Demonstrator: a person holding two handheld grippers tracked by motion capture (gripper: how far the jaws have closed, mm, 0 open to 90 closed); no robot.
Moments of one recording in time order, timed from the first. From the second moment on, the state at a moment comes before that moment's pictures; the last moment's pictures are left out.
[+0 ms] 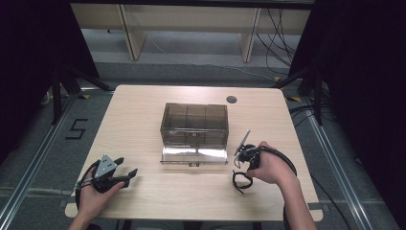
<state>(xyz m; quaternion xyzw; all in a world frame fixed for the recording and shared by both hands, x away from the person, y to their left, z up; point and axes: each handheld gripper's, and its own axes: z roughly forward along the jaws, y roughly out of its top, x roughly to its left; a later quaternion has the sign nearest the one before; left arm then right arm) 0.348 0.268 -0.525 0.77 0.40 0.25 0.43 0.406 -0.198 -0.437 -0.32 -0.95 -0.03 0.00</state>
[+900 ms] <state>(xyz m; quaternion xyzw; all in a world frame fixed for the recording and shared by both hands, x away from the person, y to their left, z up) 0.348 0.268 -0.525 0.77 0.39 0.25 0.43 0.415 -0.184 -0.399 -0.30 -0.95 -0.04 -0.01</state>
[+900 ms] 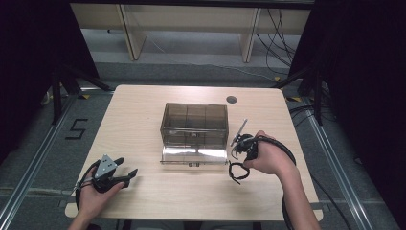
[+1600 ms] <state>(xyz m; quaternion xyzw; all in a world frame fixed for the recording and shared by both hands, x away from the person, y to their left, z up) 0.348 0.268 -0.525 0.77 0.39 0.25 0.43 0.424 -0.179 -0.387 -0.30 -0.95 -0.05 -0.01</state>
